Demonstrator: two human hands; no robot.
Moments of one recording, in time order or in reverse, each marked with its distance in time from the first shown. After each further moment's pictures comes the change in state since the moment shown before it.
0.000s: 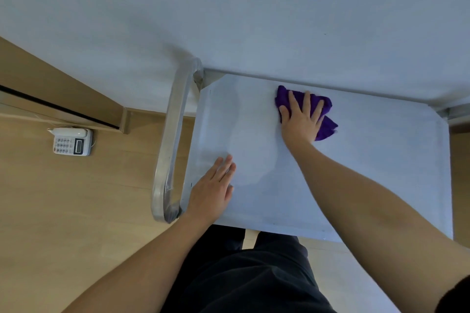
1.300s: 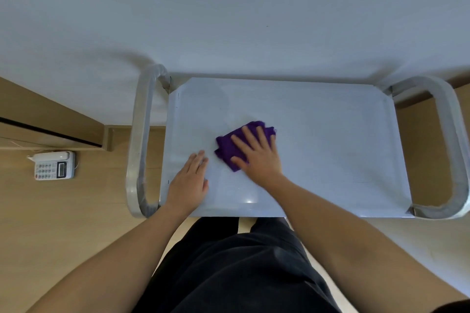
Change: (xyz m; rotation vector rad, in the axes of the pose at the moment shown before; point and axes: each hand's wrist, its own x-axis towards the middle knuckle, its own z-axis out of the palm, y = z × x) left_hand -0.008 0.005 -0.011 0.079 -0.055 -0.036; right_hand -0.124 0.046 0.015 -0.224 -0.174 -0.452
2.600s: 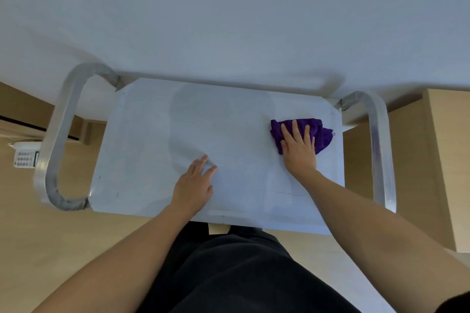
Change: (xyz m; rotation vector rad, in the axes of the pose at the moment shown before) left_hand 0.048 0.202 0.037 0.030 -0.039 -0.042; right_hand -0.023 0.279 -0.049 0.103 0.053 0.231
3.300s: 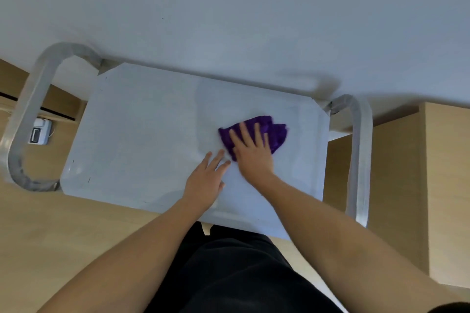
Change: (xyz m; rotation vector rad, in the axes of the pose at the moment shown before) left_hand 0.036 0.100 0.020 -0.031 0.008 -0.010; right_hand 0.001 -0.030 0.017 -0.134 -0.069 -0.348
